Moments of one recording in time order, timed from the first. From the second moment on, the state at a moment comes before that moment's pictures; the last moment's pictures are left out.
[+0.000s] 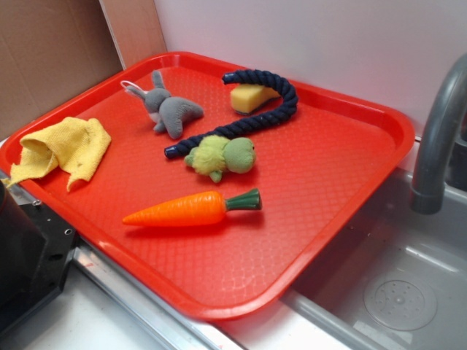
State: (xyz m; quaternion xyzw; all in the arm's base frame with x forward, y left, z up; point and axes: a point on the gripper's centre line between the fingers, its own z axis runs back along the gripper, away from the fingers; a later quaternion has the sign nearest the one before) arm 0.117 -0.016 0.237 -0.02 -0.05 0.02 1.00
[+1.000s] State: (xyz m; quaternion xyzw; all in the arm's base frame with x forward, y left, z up) arm 0.156 -0.111 0.089 0.03 -0.02 -0.32 0.95
